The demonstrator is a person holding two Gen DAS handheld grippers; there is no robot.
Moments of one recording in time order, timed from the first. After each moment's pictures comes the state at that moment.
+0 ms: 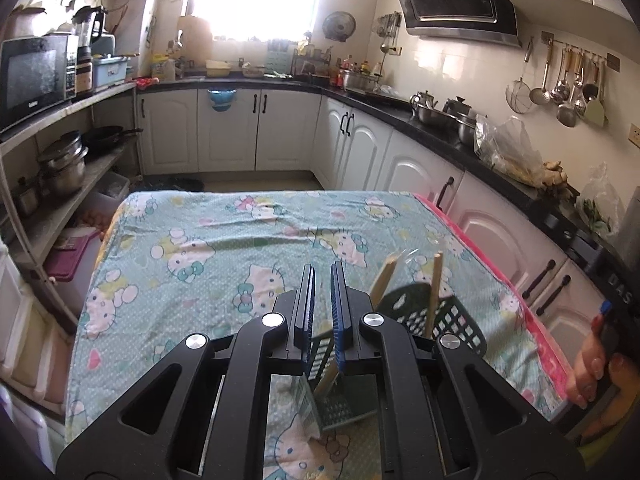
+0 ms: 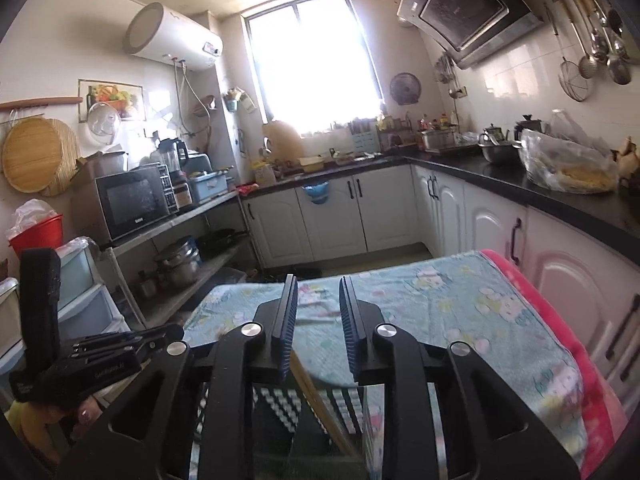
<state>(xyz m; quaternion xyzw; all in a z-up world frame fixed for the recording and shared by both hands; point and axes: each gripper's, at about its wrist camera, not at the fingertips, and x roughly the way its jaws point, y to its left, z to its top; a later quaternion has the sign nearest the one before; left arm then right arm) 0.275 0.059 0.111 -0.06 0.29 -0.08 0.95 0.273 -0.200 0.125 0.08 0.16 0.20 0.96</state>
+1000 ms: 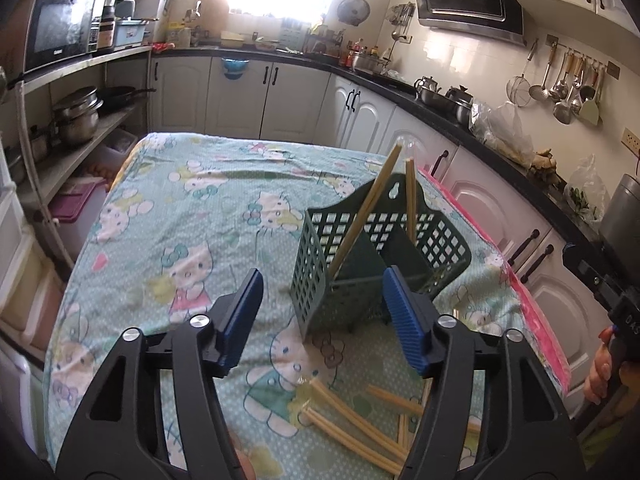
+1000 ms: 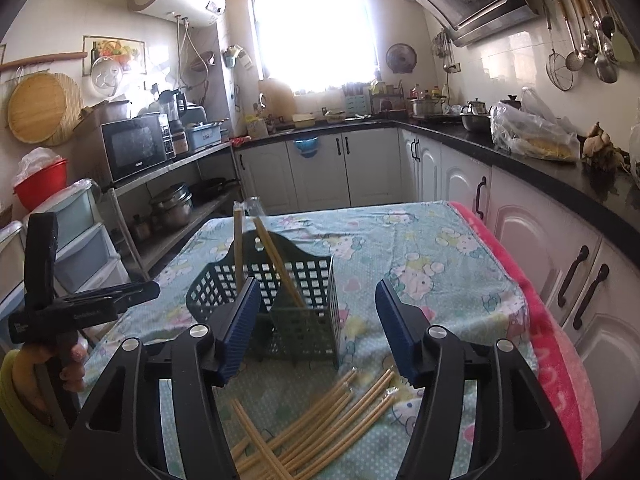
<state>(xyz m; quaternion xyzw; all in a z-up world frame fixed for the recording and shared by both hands) 0.187 0.074 0.069 -0.10 0.32 -0.08 0.94 0.171 -0.234 0.092 0.03 0.23 0.19 0.95</state>
